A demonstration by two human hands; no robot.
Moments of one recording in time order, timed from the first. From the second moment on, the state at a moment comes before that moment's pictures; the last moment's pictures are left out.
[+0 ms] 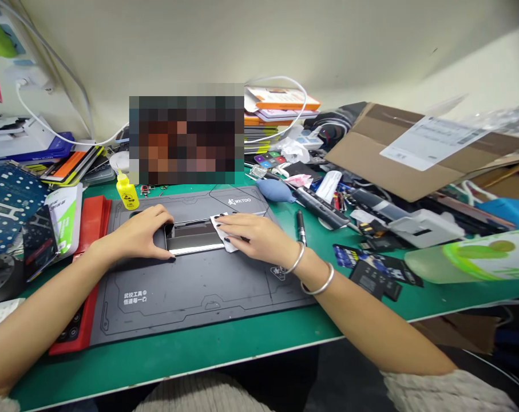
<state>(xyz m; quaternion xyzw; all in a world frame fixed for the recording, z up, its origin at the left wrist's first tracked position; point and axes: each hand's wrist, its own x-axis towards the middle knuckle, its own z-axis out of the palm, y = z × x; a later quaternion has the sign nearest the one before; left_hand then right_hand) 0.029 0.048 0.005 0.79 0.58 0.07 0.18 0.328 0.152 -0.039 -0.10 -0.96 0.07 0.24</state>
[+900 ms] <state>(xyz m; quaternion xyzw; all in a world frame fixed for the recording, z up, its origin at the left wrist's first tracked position) 0.028 0.045 0.011 0.79 0.58 0.07 0.19 0.318 0.148 -0.040 -0.10 -0.97 0.07 0.22</state>
